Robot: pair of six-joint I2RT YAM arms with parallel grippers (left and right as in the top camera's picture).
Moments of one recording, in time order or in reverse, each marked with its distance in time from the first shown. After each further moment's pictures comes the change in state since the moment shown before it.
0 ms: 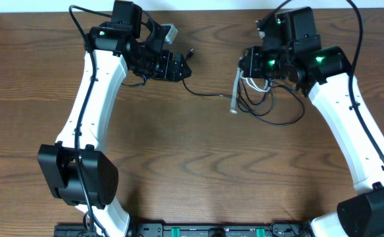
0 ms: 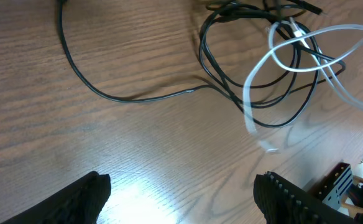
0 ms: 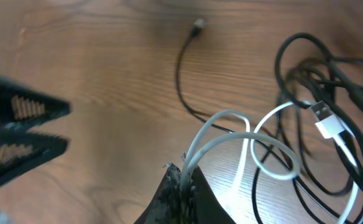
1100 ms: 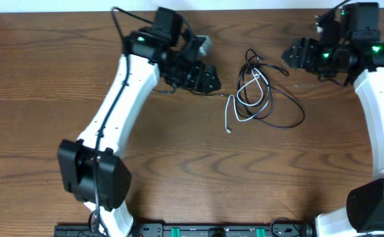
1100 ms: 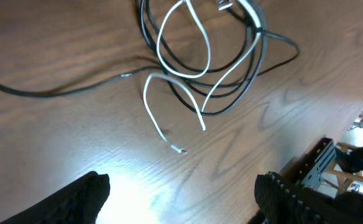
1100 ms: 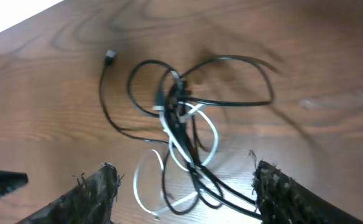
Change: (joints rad) left arm -0.200 0.024 0.000 0.012 -0.016 -0.108; right arm -0.317 0.011 0.017 -0.129 0.008 -0.092
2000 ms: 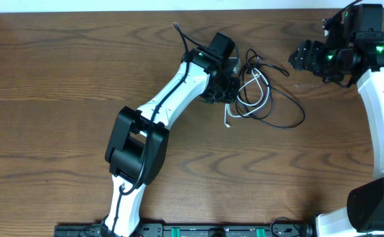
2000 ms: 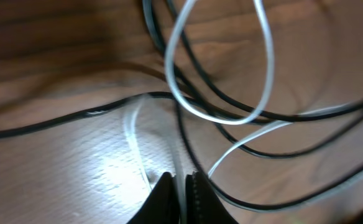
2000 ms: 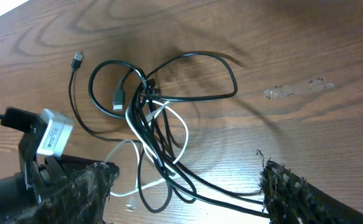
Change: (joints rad) left arm -0.201 0.271 -0.002 0.225 -0.209 -0.247; right arm -0.019 0.000 0.000 -0.038 0.087 0.000
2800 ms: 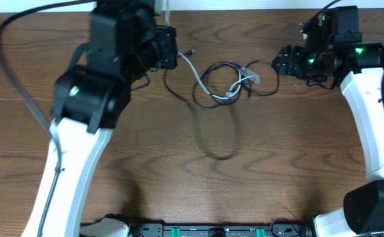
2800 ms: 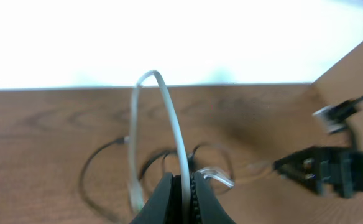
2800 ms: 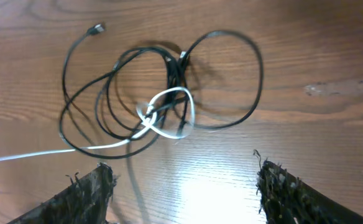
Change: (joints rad) left arm 0.211 -0.730 0.000 0.061 -0.223 -0.002; right arm 0.117 0.000 -0.018 0.008 0.002 -0.023
